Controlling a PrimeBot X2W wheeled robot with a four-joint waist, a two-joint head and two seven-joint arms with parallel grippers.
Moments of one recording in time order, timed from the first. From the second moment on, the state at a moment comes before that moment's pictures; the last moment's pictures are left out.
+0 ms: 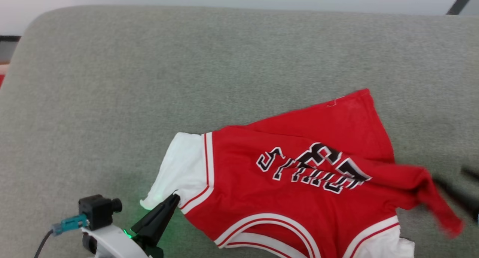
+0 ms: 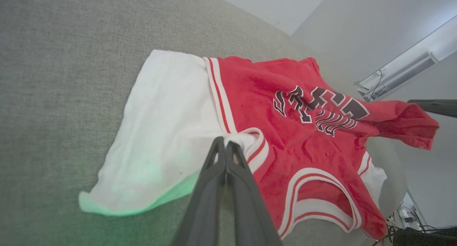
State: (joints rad) left arm -0.24 0.71 -0.76 0.07 -1.15 -0.13 -0.26; right arm -0.03 -0.50 -0.13 -0.48 0.68 0.13 1.09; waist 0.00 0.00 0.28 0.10
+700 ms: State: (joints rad) left arm -0.41 0.66 -0.84 0.08 -1.14 -0.13 -0.26; right arm -0.68 -0.53 0.22 0.12 0.50 0.13 0.98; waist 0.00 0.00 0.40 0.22
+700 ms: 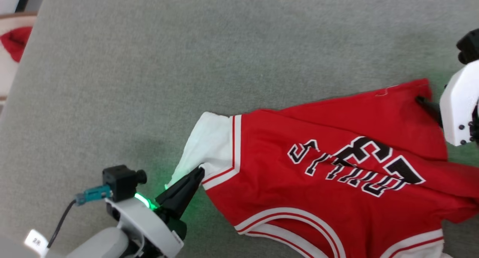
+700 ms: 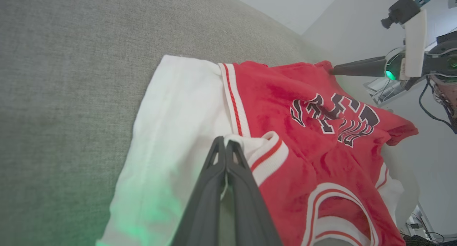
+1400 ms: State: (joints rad) left arm -0.52 0.63 -0.75 0.14 -1.16 -0.13 -0.26; right arm -0.83 -0.50 0.23 0.39 0.56 0.13 0.68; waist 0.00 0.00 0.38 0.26
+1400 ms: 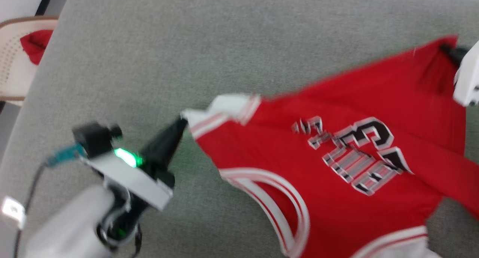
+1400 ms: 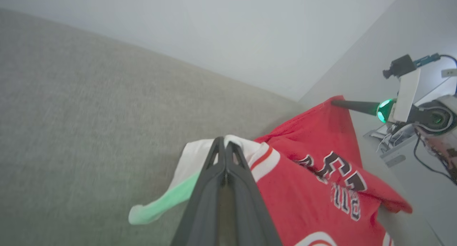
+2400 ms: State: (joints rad) left arm -1.69 0.53 -0.63 0.69 -1.36 -0.13 -0.22; right arm -1.60 -0.27 -0.26 0.78 0.11 0.13 0.05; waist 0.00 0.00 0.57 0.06
